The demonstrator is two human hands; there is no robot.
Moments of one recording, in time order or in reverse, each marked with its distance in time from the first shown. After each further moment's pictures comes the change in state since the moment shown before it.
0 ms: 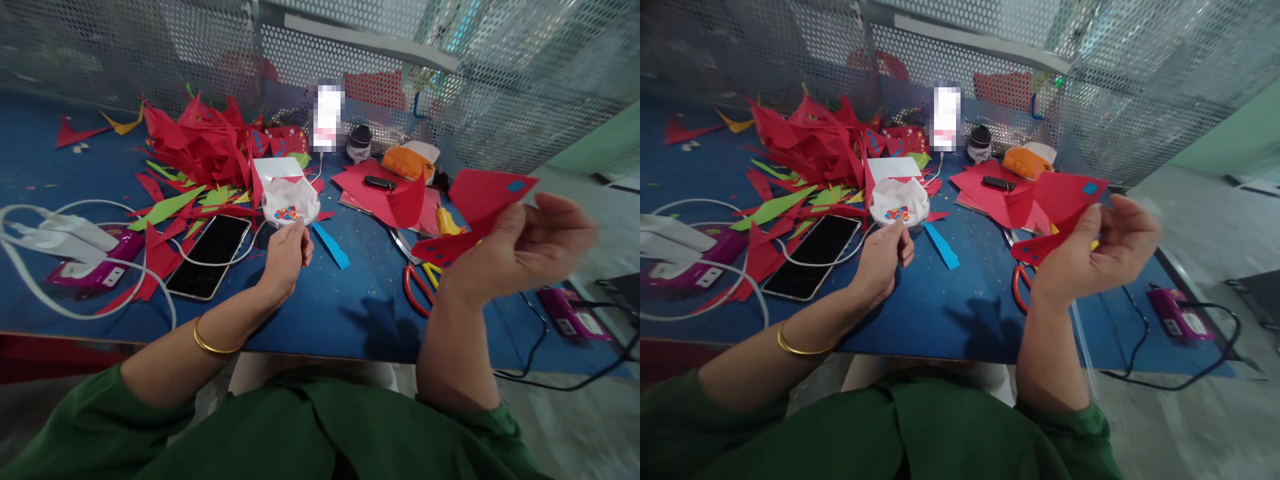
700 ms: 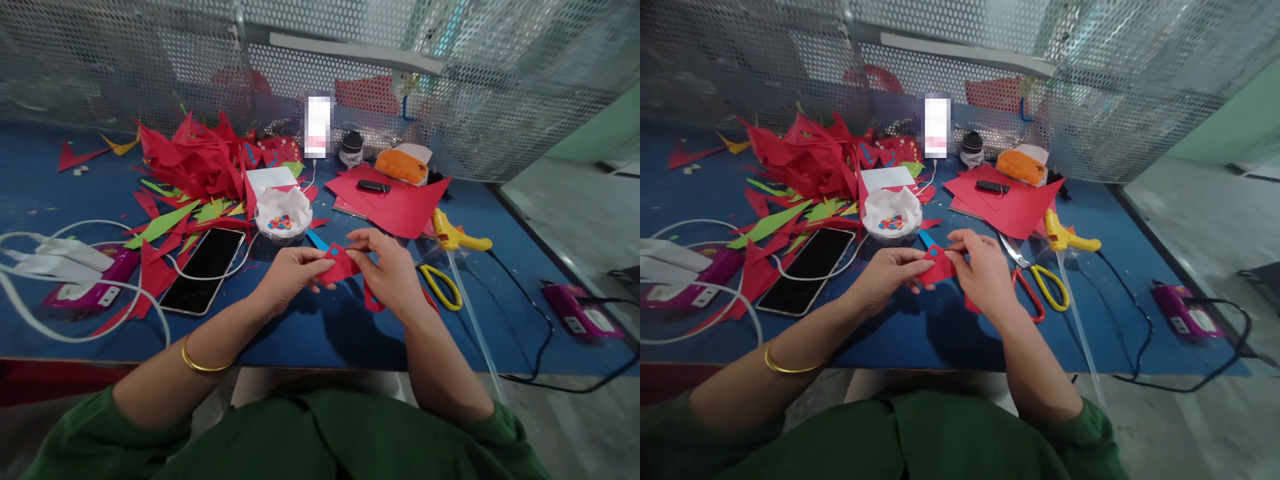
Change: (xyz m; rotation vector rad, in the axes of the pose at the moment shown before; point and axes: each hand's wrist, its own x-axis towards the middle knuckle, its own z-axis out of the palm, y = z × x) left_hand -0.008 0.006 -0.002 0.168 -0.390 -0.245; right_hand -0.046 -0.015 0.011 -0.024 -1.117 0.006
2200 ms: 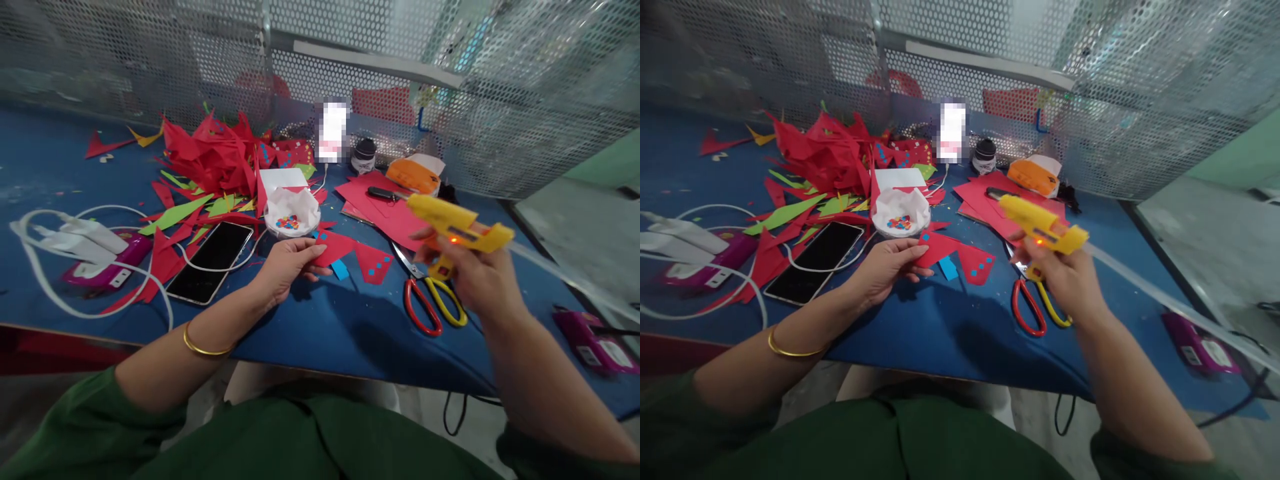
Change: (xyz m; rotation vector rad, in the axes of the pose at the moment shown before) left_hand 0.011 -0.001 -0.005 -0.223 0.219 -0.042; right_hand 0.003 0.052 -0.076 0.441 0.016 0.203
